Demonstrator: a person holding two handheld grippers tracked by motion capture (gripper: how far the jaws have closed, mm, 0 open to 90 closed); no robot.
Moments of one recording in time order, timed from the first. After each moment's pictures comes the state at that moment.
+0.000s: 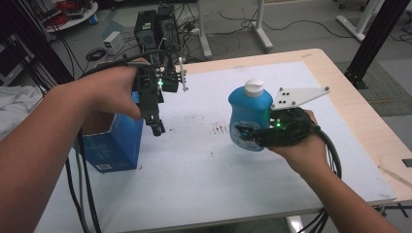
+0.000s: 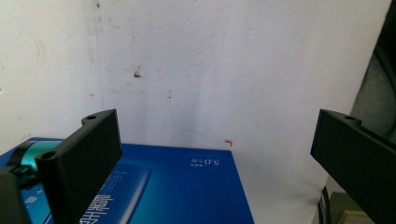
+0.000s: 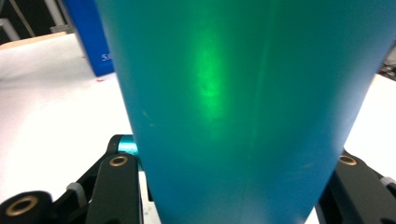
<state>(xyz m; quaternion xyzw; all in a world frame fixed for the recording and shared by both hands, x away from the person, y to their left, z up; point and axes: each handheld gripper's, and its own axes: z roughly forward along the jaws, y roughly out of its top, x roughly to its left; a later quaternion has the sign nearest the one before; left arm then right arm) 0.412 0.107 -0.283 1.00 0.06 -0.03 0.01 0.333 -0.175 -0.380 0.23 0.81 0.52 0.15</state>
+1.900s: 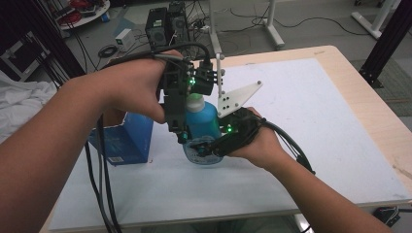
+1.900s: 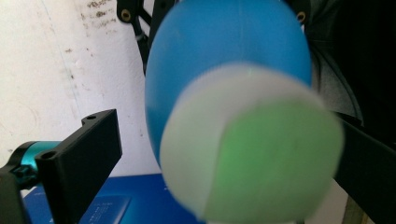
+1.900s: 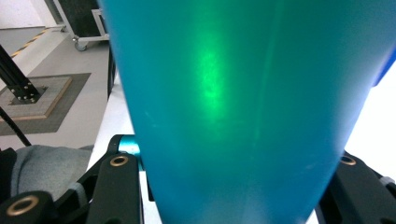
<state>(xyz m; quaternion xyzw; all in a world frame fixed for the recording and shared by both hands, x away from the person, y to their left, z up) 0.358 0.065 -0.250 1.00 -0.03 -0.02 0.02 0.348 -0.063 -0.387 0.04 0.84 0.54 0.00</state>
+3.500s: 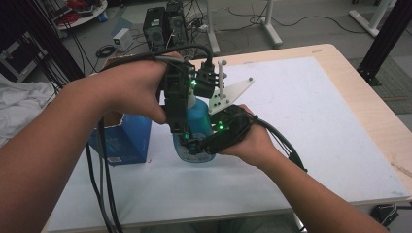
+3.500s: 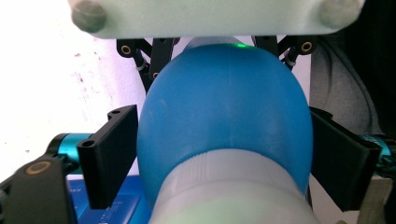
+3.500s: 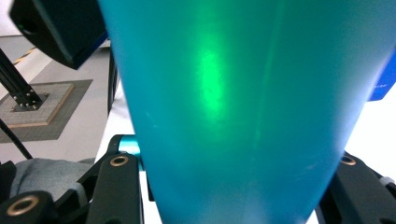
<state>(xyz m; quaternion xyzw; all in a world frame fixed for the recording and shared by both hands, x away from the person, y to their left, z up) 0.353 0.059 -0.251 1.00 -0.04 0.00 0.01 0.347 -0.051 -0.382 0.05 0.83 0.55 -0.01</state>
